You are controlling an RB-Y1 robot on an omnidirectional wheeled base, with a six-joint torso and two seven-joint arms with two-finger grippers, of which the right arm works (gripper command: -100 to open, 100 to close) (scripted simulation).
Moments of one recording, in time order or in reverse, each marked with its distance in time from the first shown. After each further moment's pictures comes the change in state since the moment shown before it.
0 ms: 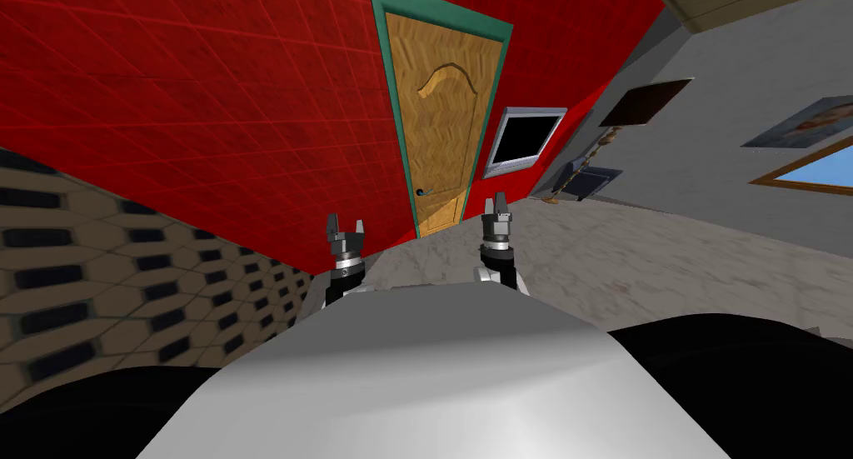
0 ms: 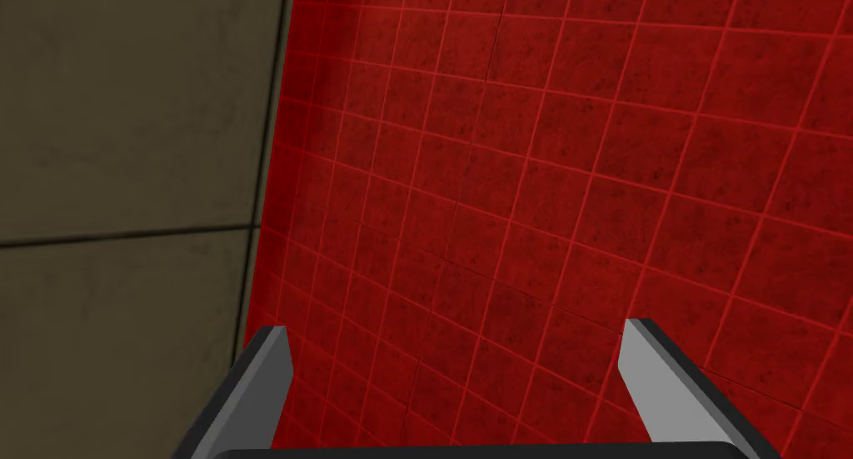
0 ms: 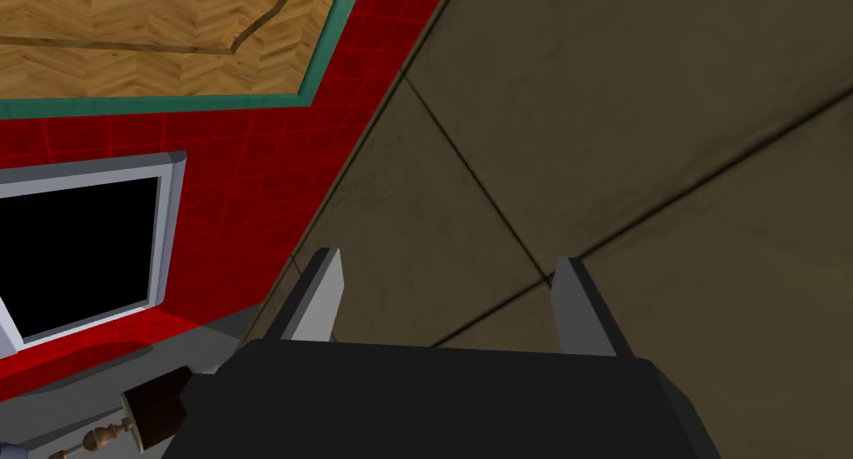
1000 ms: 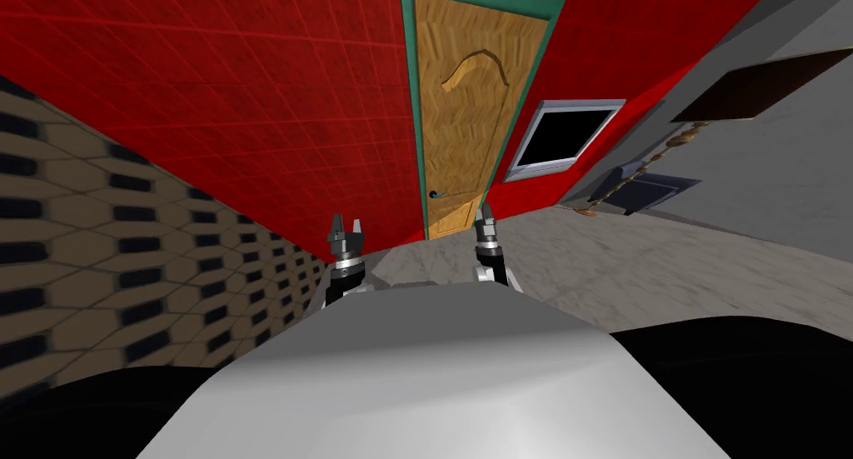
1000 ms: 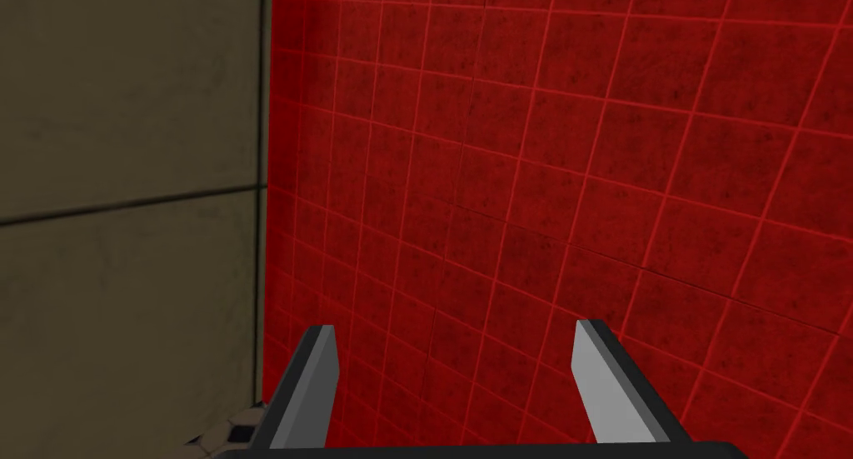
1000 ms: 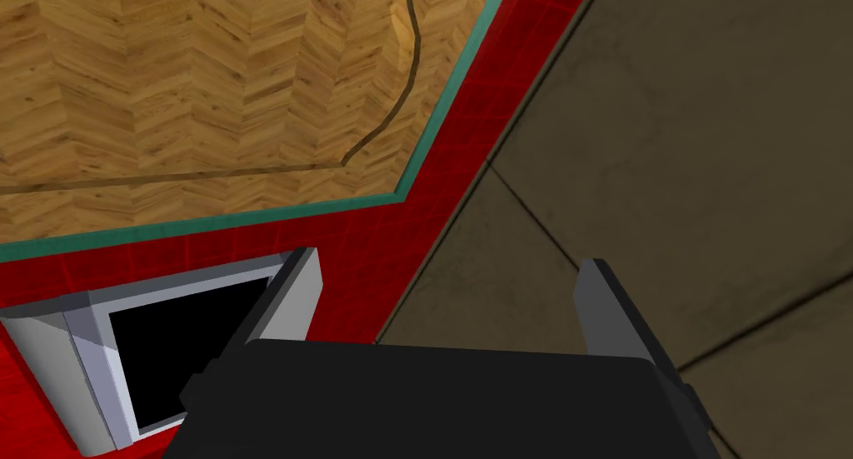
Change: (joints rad) arm -0.103 -0.073 -0.047 0.253 -0.045 -0.014 -0.035
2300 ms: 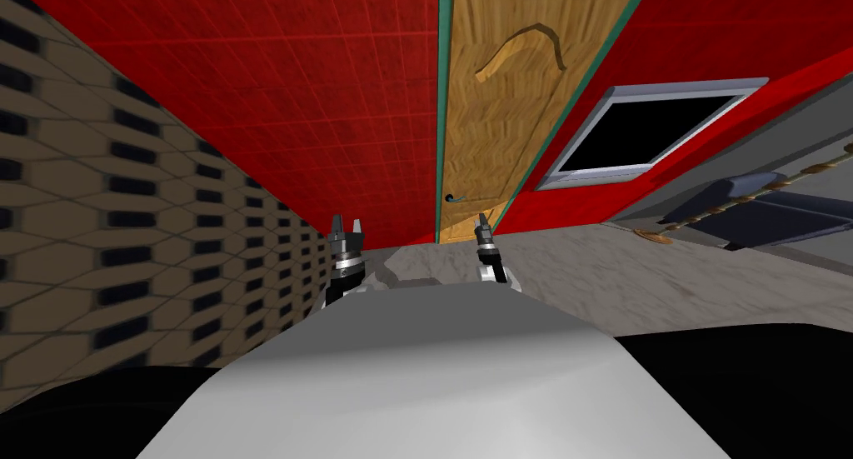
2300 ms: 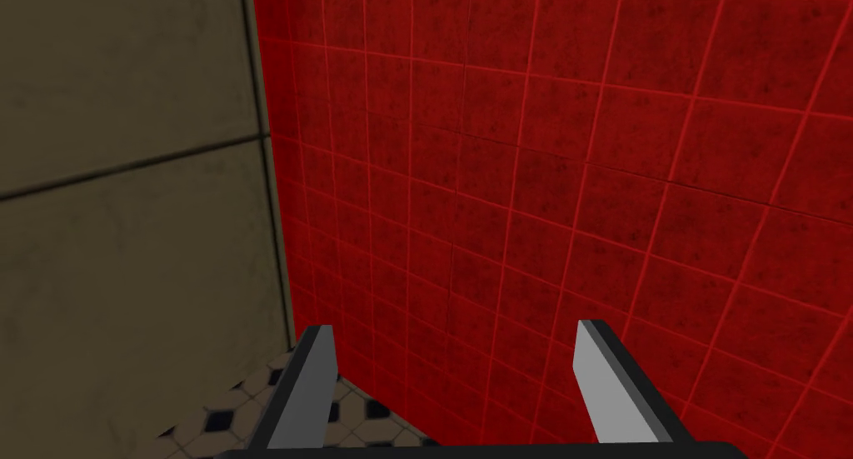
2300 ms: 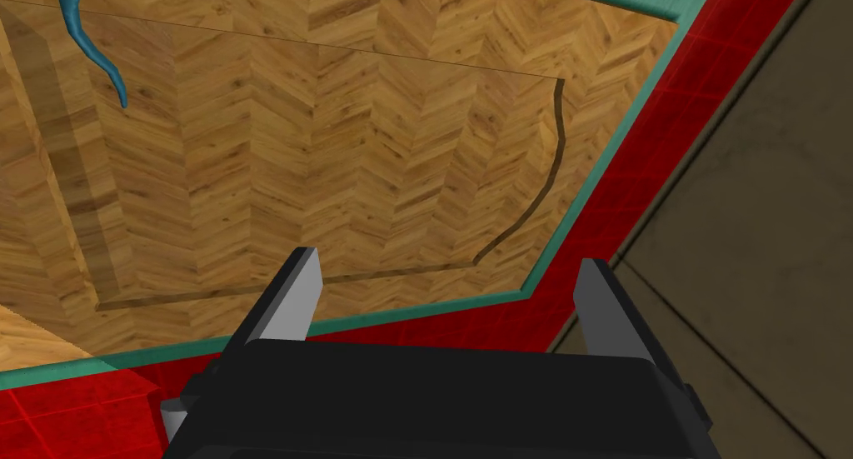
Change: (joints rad) arm -0.143 -0.109 -0.075 0.388 -0.075 -0.033 -0.060
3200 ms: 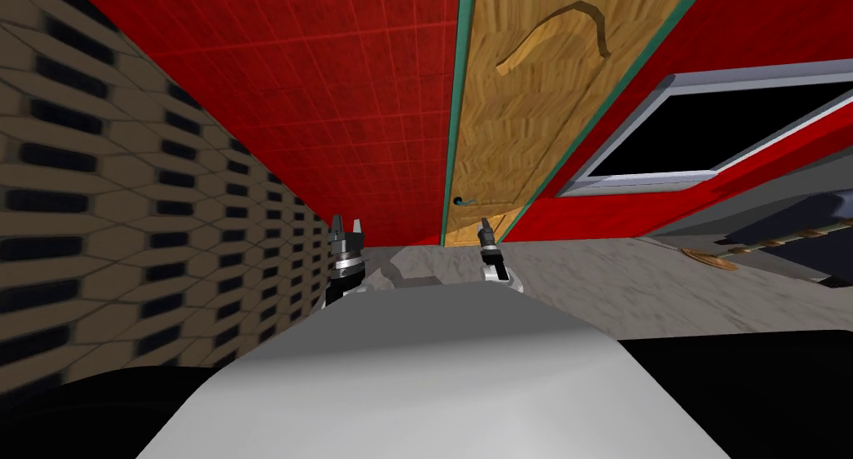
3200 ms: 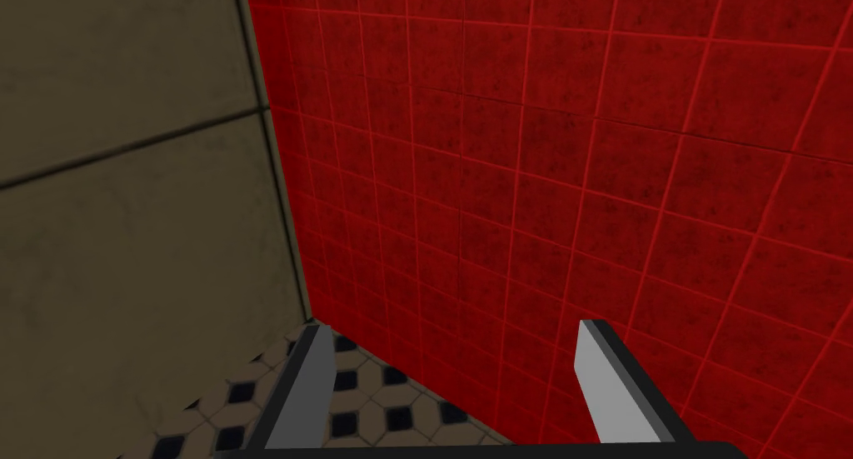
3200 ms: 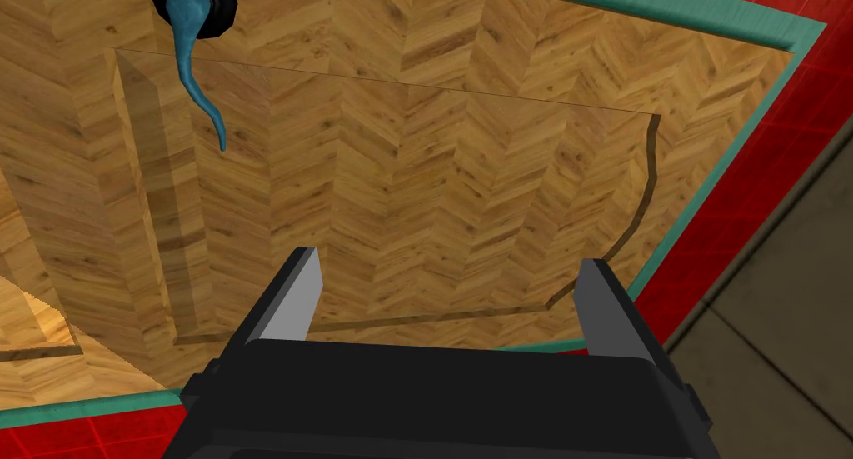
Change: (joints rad) arm -0.082 -0.059 -0.042 0.229 -0.042 -0.019 -0.035
